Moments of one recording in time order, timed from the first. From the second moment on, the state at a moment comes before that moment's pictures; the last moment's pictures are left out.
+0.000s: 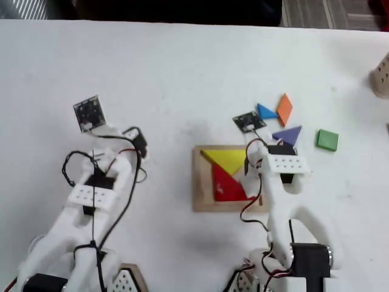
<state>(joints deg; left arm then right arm) 4.0 -31.0 71.2 5.5 30.0 -1.9 -14.4 48.4 58.6 26.1</state>
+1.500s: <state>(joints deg) 4.0 -31.0 71.2 5.5 30.0 -2.4 -6.5 38.7 57.9 21.5</state>
